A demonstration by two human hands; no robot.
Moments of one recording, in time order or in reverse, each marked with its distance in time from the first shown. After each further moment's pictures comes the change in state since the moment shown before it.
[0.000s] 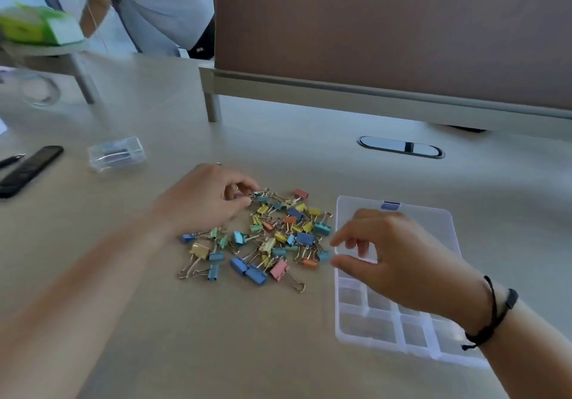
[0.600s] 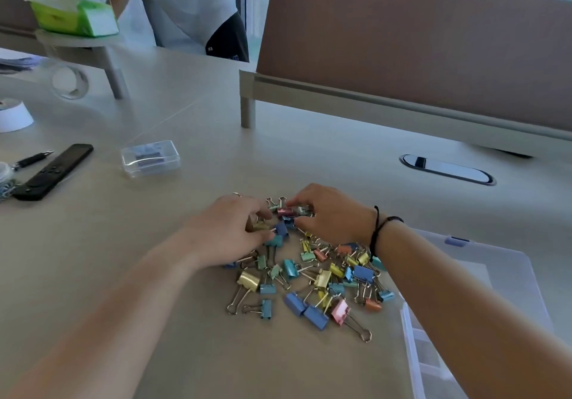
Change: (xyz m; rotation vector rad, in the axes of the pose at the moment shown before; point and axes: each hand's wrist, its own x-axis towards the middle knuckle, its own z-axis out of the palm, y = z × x) left_hand -0.003 -0.067 0.008 -0.032 -0.110 -0.189; right_hand 0.185 -0.042 0.058 0.011 -0.191 -0.034
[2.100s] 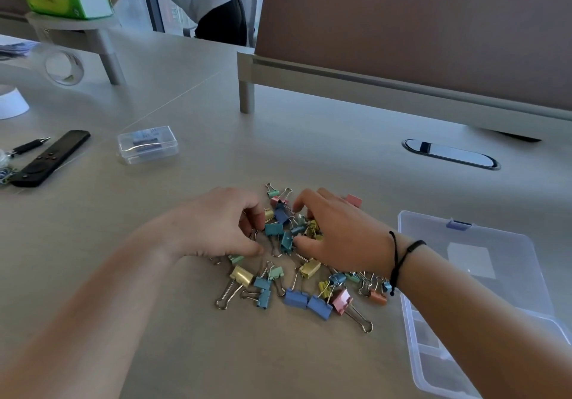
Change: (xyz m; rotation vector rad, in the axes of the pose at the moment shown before) left_hand -0.022 0.012 -0.019 -0.097 -0.176 -0.065; right_hand -0.050 -0.011 0.017 0.008 0.040 -0.038
